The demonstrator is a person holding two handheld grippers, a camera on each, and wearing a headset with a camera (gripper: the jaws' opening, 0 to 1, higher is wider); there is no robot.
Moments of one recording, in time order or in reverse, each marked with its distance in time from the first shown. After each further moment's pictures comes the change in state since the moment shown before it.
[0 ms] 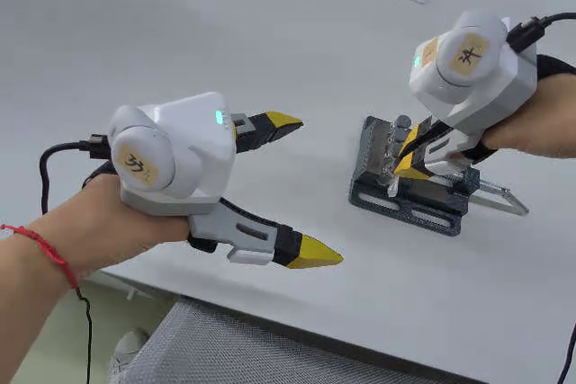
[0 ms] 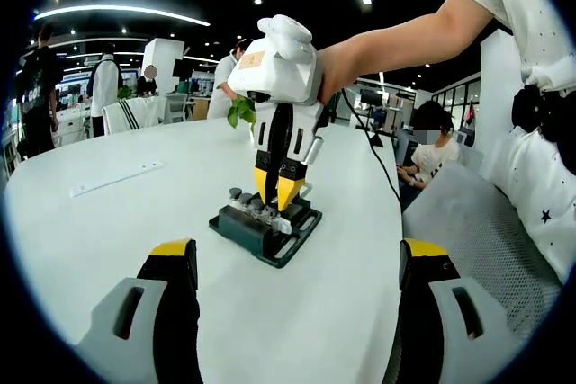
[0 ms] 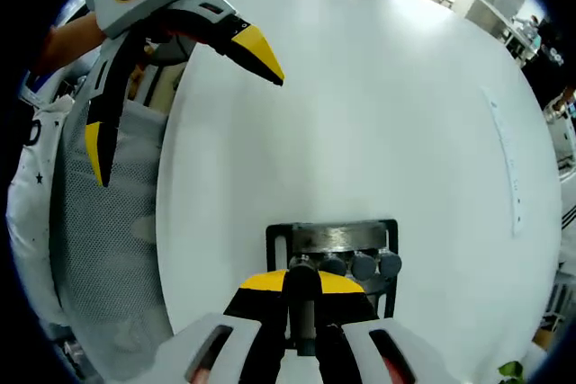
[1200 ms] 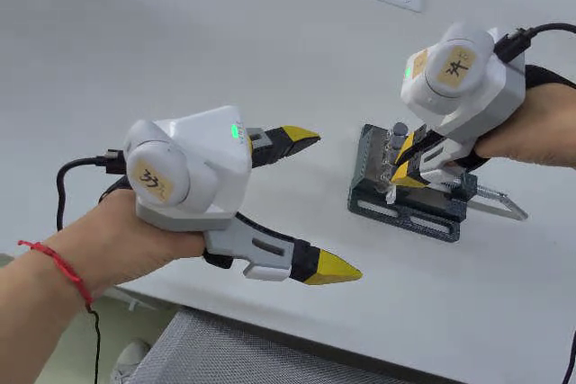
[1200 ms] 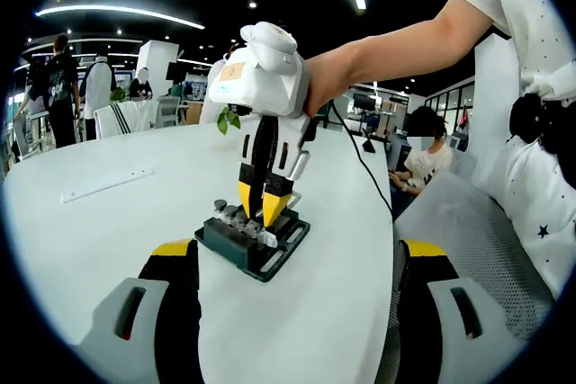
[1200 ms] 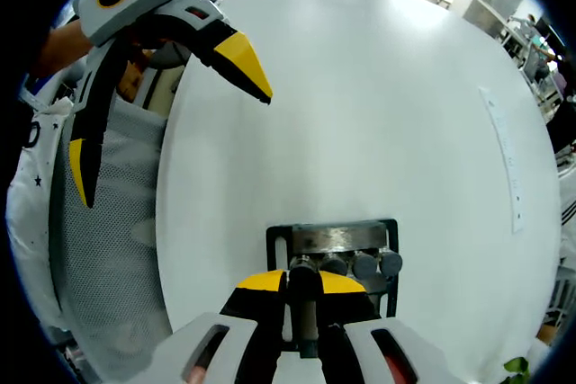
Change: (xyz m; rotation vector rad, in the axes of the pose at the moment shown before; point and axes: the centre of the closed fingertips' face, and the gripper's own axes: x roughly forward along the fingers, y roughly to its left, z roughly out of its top) left arm 0.011 -0.016 0.012 0.000 -0.019 -0.040; right arm -0.002 0.003 0.000 0.034 -0.035 -0.003
